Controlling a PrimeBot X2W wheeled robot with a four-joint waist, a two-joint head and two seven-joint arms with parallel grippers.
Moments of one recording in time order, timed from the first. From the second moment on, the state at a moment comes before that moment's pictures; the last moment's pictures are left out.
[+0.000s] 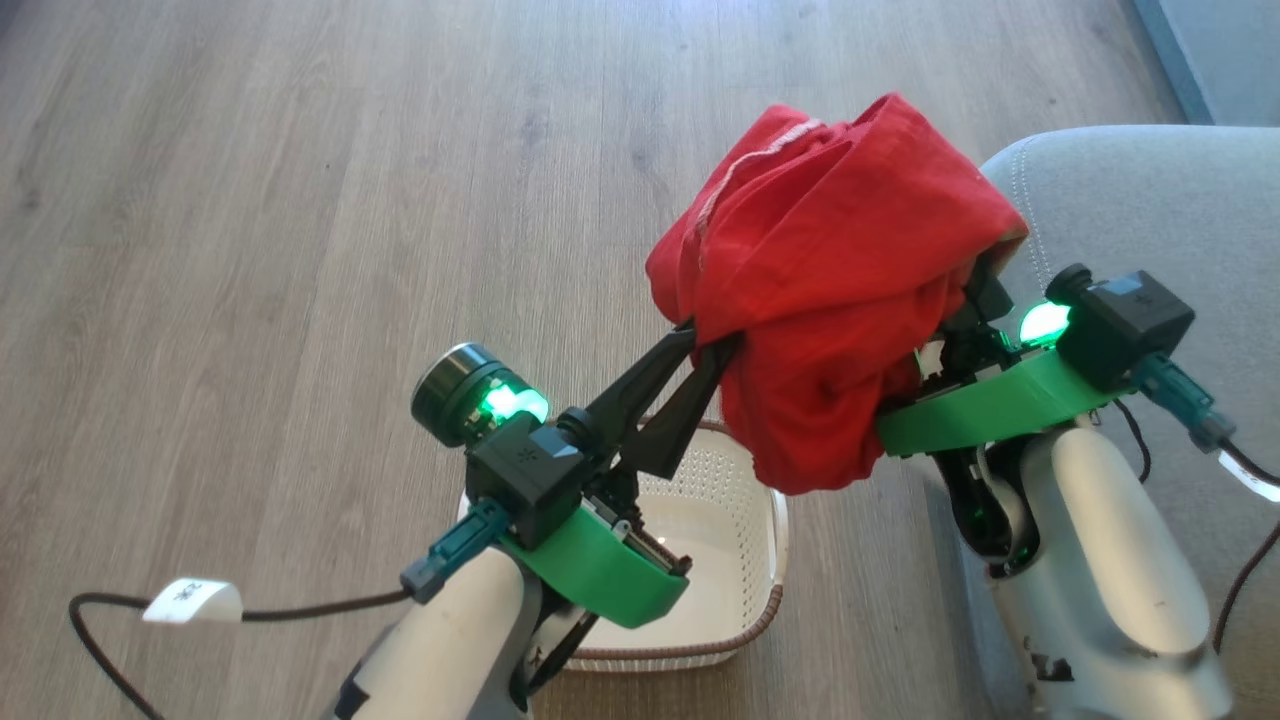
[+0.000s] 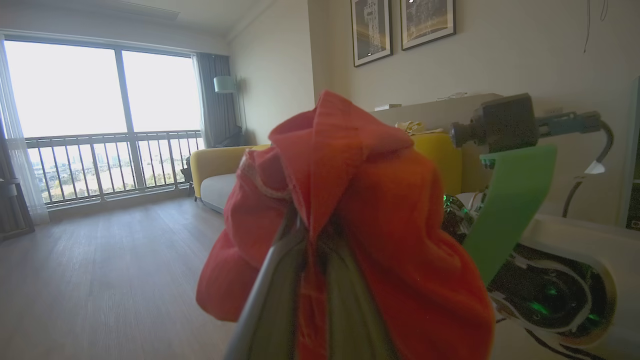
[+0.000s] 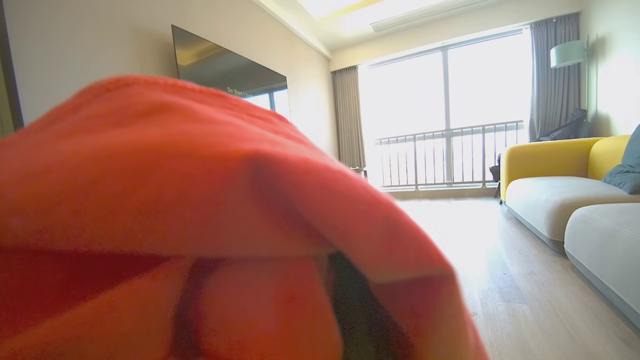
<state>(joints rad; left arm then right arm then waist) -0.32 0.05 -0.57 -0.06 -0.23 -0.08 -0.26 -0.38 -0.07 0.22 0.14 0.32 0.13 -0.26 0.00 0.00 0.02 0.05</state>
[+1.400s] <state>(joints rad) -0.26 0.05 -0.62 0.18 -0.11 -0.11 -0.26 -0.34 -0.07 0.21 0.00 0.25 0.13 -0.26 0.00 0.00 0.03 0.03</state>
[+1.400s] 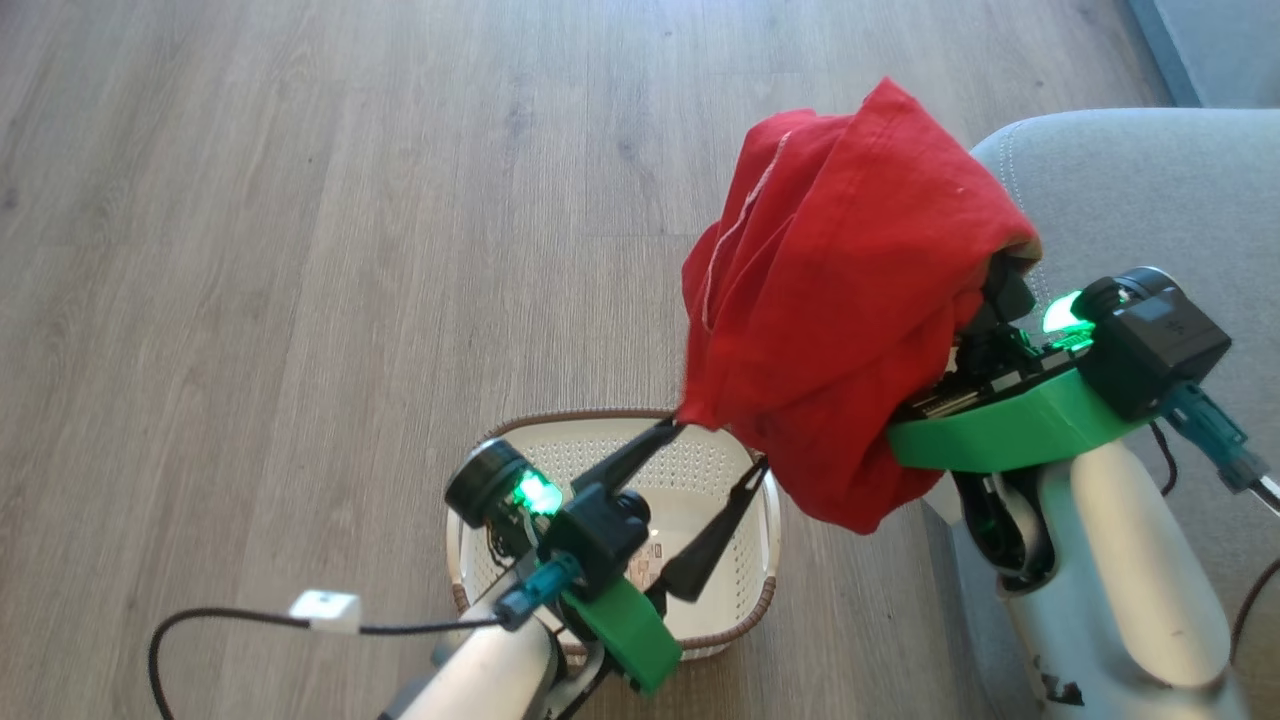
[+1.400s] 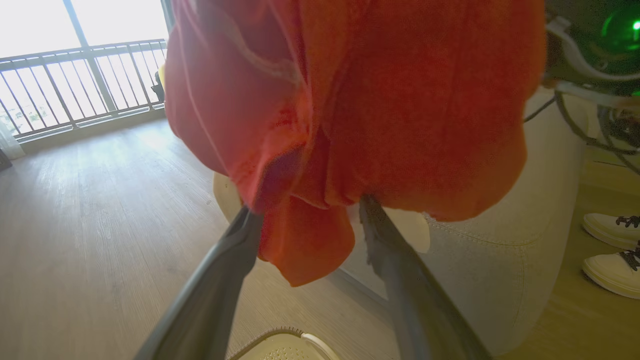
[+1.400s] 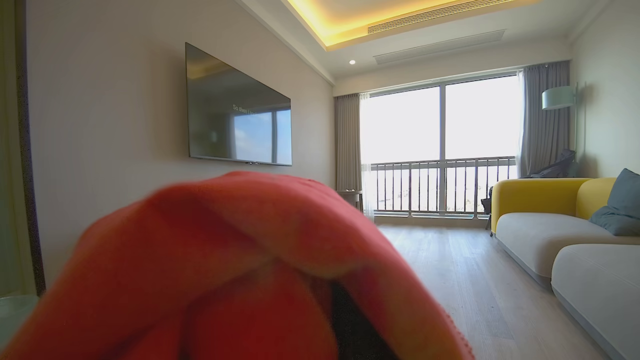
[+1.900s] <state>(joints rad) -0.20 0.07 -0.66 0.25 -0.09 -0.13 -0.26 -0.34 -0.07 0.11 -0.03 0.17 0.13 -0.26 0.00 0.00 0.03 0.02</state>
